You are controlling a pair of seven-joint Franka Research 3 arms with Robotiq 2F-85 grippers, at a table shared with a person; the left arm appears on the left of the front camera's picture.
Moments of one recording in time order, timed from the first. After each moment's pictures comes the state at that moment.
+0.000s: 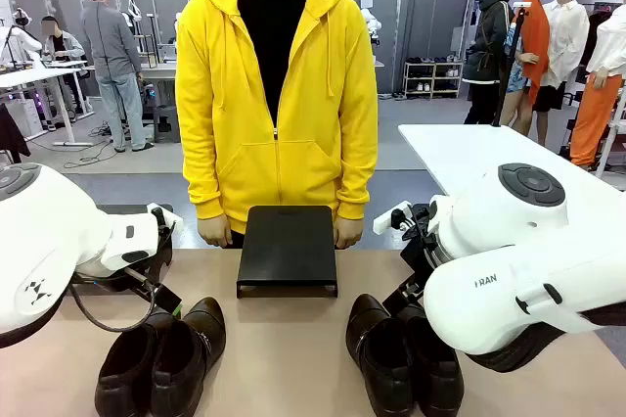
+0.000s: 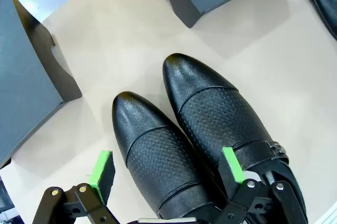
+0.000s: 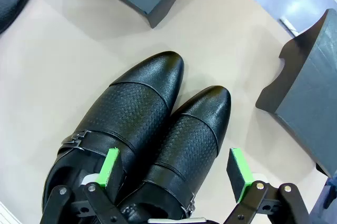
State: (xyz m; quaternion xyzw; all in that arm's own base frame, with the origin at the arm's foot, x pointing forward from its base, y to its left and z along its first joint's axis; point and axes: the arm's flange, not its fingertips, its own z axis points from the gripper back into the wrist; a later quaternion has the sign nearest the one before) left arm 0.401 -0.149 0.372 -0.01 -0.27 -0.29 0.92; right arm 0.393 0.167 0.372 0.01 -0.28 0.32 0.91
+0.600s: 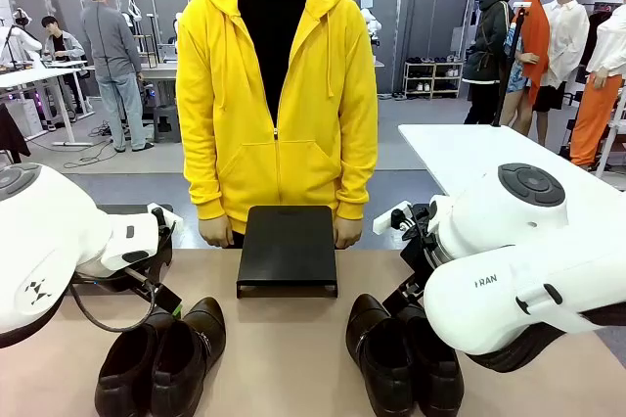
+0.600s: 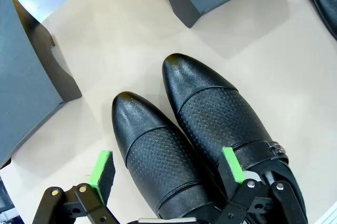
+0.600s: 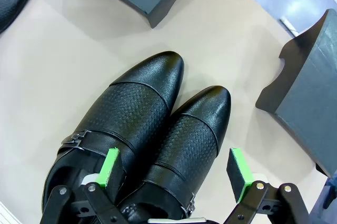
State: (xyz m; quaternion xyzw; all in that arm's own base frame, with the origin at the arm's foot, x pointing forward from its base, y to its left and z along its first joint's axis) left arm 0.401 -0.150 0.372 -0.01 -0.27 -0.29 0.92; right arm 0.393 0.167 0.372 0.01 -0.28 0.32 0.91
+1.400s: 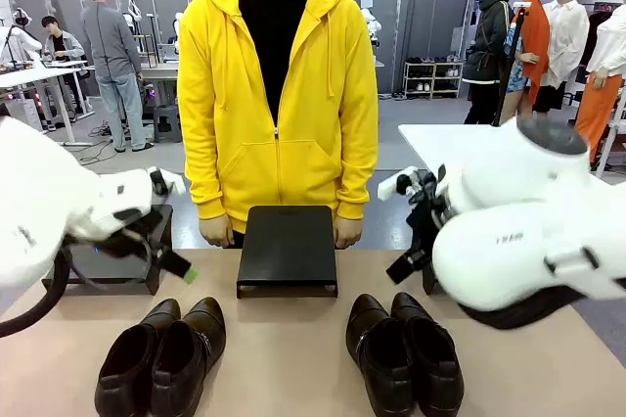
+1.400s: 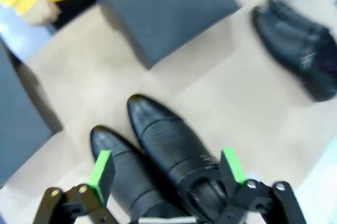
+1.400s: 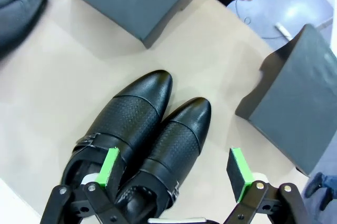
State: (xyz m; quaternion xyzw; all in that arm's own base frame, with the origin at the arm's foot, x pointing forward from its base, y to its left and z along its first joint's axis) left arm 0.397 -0.160 0.450 -0.12 -0.29 -0.31 0.90; right arm 0.394 0.162 0.444 0.02 -0.29 0.32 0.90
